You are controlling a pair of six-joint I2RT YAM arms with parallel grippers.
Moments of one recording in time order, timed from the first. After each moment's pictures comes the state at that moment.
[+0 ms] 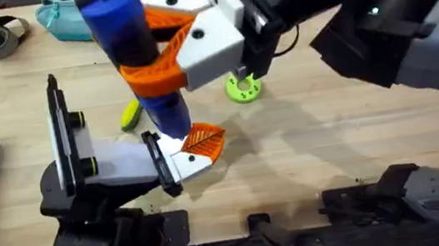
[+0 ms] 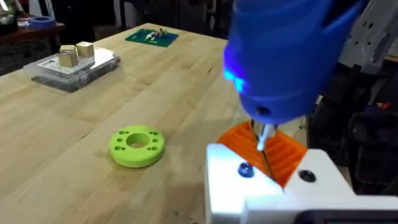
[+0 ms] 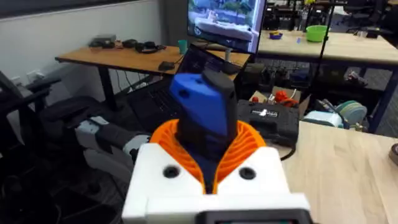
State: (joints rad) left arm -0.14 0.00 0.01 -0.10 1.05 -0.03; right arm 0.71 1.37 1.01 0.59 -1.21 0.20
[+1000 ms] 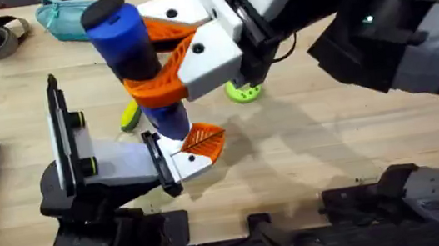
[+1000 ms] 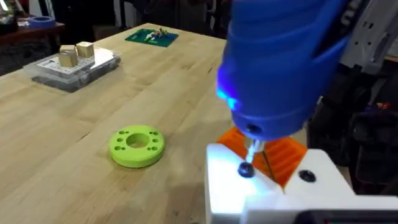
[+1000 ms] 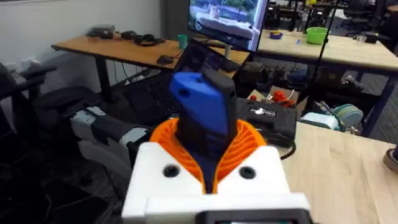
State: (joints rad) left arm -0.14 0.00 0.01 -0.10 1.05 -0.03; right arm 0.72 1.37 0.98 0.59 -1.21 0.13
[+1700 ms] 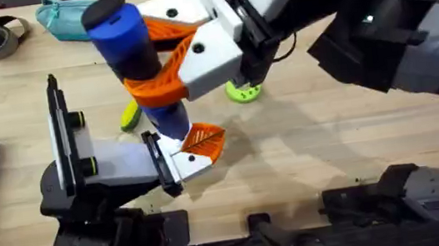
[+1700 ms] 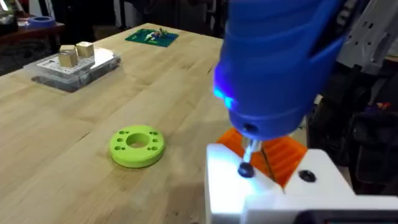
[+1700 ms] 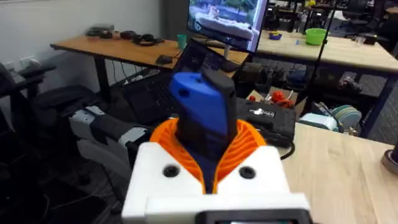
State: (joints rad) left arm -0.14 0.00 0.01 -0.10 1.05 -0.03; right arm 0.72 1.37 0.98 0.58 -1.21 0.12
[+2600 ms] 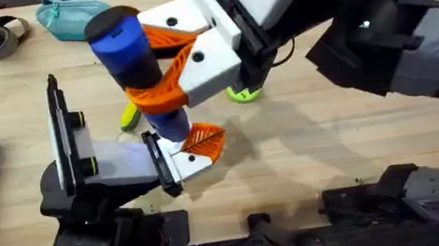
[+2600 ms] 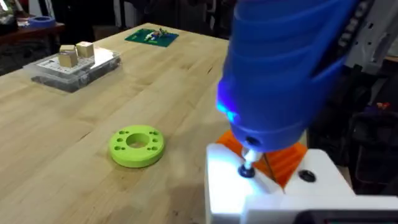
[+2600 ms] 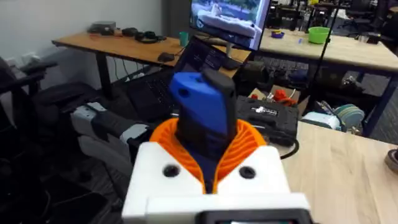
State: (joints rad) left arm -0.14 0.00 0.01 -0.10 1.05 -0.03; right arm 0.73 1.37 0.97 0.58 -1.21 0.10
